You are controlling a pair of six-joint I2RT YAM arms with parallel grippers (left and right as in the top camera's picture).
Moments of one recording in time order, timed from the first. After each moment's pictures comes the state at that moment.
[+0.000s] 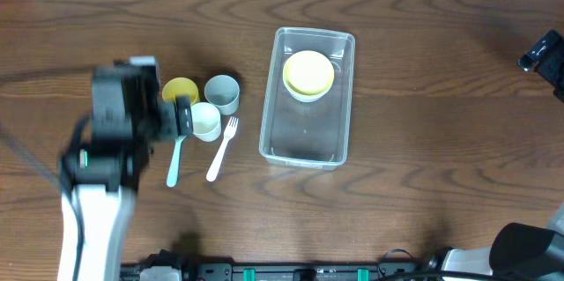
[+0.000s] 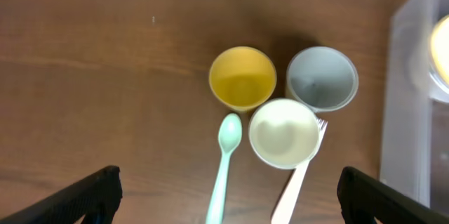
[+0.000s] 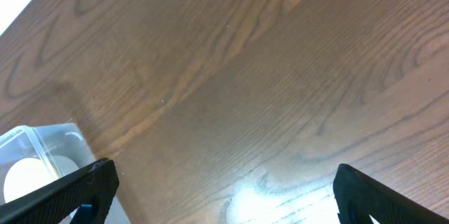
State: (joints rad) left arm -0.02 1.15 1.20 -0.98 -0.11 -0.06; right arm -0.47 1.61 1.84 -1.35 -0.09 0.32
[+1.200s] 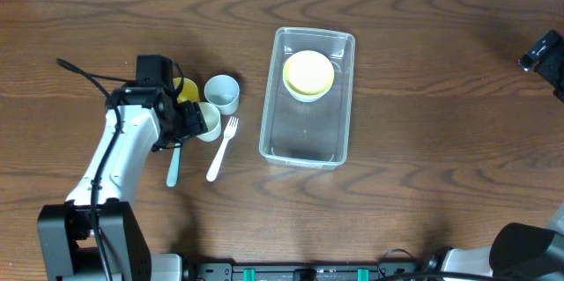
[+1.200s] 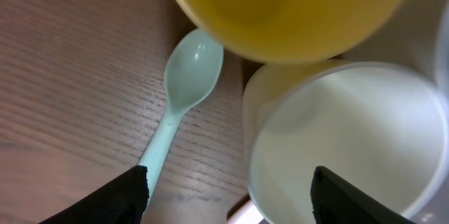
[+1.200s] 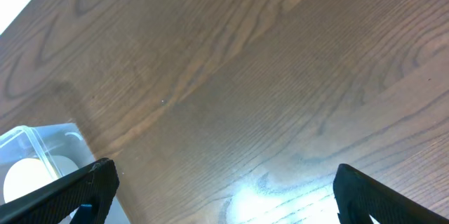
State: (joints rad) left arm 0.02 1.57 1.03 -0.84 0.04 -0.35; right arm -0.47 1.61 1.84 -1.35 -0.09 0.32
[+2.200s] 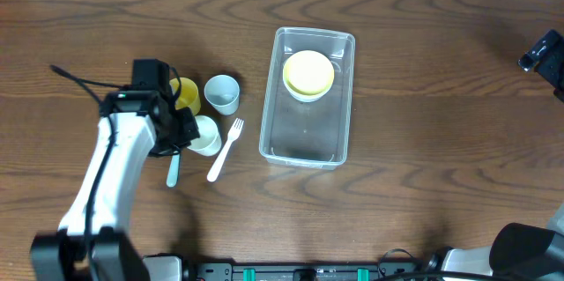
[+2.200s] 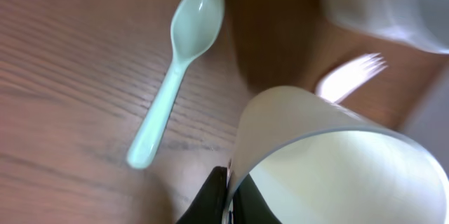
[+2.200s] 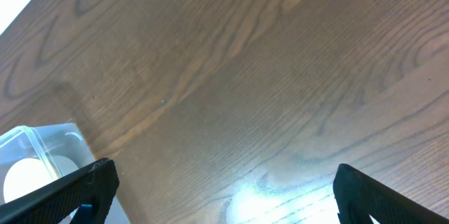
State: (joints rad) left arm 0.02 1.45 1.09 -1.03 0.07 -0.33; right arm -0.47 1.61 1.84 -1.35 -0.09 0.32
